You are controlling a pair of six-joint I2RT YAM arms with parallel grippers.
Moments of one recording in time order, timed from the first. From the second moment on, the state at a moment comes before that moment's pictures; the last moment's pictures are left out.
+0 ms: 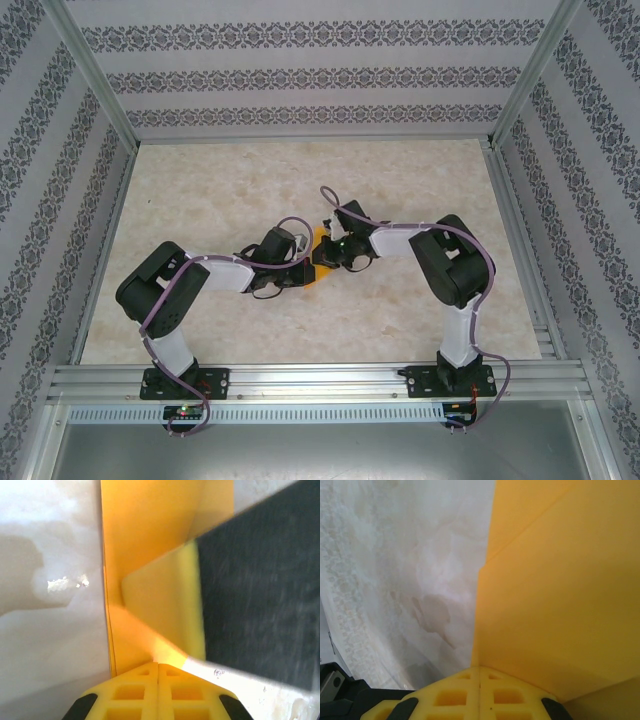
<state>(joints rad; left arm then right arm) -0.66 1.75 0.73 0.15 0.38 -0.75 0.54 1.97 1.06 -0.12 -0.60 0.65</state>
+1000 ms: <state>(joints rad) -0.66 1.66 0.73 0.11 0.37 -0.77 0.32 1.84 1.12 -0.22 -0.46 0.67</state>
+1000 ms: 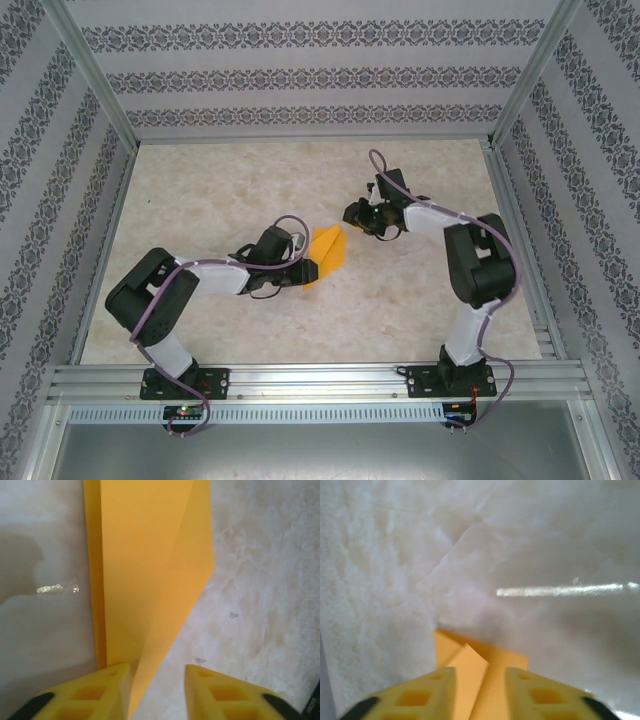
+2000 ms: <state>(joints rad) -0.58 1.38 0.73 -0.15 0.08 -0.81 0.53 1.88 0.93 0.07 -0.44 0.85</state>
